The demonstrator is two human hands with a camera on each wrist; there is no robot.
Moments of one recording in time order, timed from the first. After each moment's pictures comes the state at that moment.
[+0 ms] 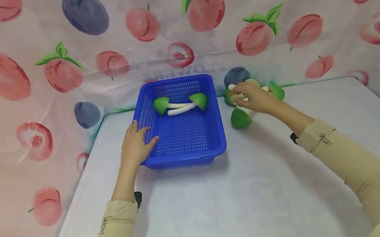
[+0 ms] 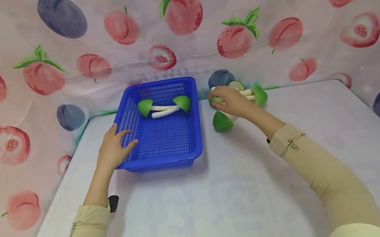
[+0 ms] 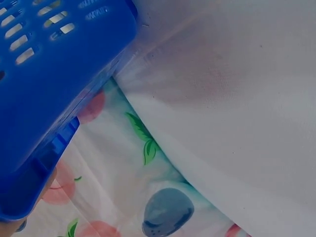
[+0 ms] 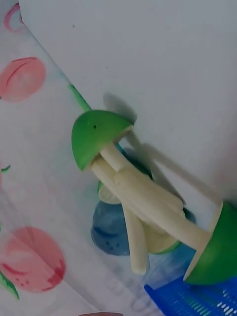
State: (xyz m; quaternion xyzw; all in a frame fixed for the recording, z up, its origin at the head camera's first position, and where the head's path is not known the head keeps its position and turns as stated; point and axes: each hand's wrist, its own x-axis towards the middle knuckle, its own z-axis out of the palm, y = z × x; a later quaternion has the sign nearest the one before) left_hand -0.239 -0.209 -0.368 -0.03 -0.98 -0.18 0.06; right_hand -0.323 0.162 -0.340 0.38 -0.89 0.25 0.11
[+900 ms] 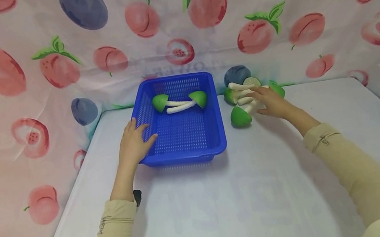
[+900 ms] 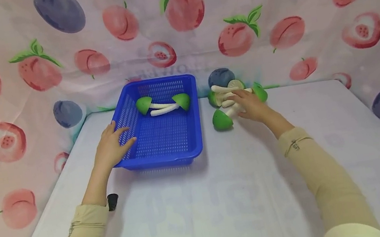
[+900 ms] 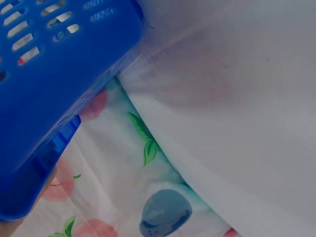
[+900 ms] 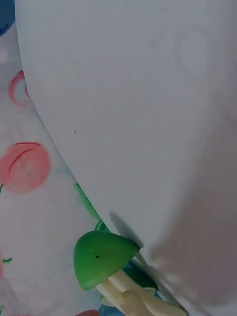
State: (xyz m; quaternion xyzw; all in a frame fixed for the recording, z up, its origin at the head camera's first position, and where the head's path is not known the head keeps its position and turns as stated) left_hand -0.242 -0.213 -0.371 -0.02 -0.98 -0.20 0.06; right_hand -0.342 0.219 -0.391 0.33 -0.93 0.14 0.08
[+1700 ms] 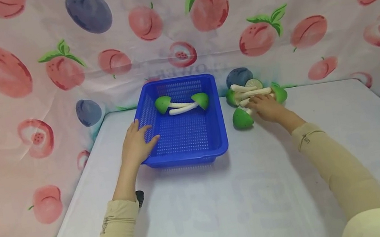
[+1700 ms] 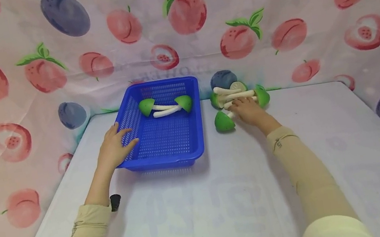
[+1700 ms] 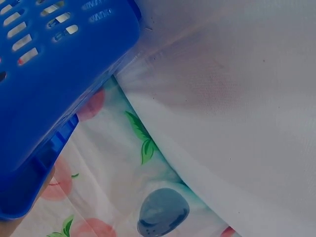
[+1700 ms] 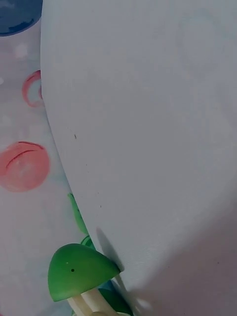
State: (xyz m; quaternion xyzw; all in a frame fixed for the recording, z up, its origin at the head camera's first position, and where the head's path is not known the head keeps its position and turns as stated) left_hand -0.240 -0.211 -0.369 -0.02 -0.98 -0.20 0.06; right_hand -0.356 0.209 -0.413 0.33 -0.94 0.02 0.06
